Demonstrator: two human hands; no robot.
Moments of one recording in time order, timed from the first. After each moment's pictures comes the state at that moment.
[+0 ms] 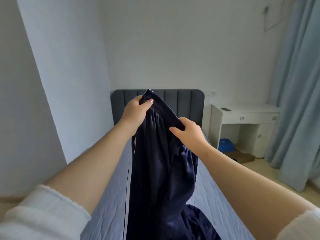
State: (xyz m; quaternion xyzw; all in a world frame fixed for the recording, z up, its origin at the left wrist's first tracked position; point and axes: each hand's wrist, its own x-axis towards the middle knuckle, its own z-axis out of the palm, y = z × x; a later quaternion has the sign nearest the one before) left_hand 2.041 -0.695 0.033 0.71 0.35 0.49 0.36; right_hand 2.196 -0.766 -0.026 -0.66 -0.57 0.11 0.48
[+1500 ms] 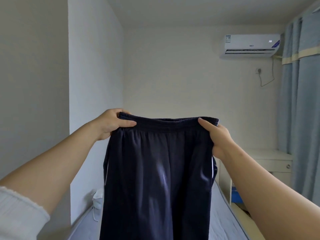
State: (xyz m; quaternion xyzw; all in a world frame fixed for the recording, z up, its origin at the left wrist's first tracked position) left_hand 1.904 -0.696 0.155 0.72 0.31 0.47 0.42; right_hand 2.174 -0.809 0.118 -0.44 -0.38 0.33 0.74
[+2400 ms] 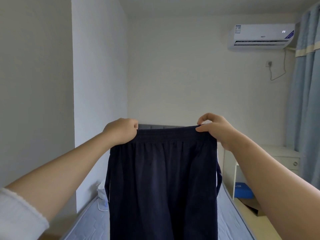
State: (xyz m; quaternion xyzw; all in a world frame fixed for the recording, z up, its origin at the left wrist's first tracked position) left_hand 1.922 -0.695 0.119 0.83 0.50 0.25 -0.02; right_hand 2.177 -0.796 0.123 -0.60 -0.56 0.19 0.54
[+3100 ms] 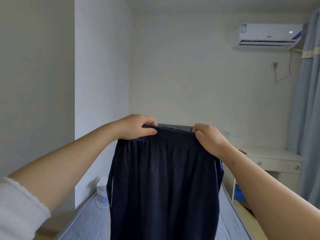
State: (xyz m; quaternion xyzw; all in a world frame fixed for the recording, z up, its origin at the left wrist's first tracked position) left_hand 1.933 -0.689 0.127 0.92 0.31 0.23 0.06; right_hand 2.168 -0.773 0.098 -0.66 -0.66 -0.03 0.37
